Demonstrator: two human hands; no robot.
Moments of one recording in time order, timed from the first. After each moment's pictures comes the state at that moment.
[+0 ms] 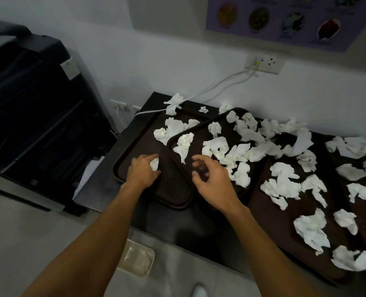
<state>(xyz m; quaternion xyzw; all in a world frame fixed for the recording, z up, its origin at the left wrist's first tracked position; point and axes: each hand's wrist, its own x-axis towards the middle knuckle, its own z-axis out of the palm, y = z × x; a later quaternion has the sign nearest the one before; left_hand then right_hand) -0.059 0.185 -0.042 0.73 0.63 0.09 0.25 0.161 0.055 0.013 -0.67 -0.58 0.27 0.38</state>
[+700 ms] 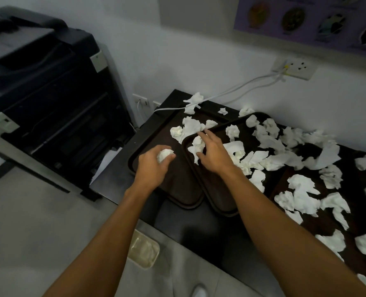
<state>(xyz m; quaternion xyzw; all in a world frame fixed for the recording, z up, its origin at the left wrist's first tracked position) -0.055 0.148 0.001 0.64 0.61 0.35 0.31 0.169 0.172 -0.004 -0.67 -0.67 0.24 0.21</state>
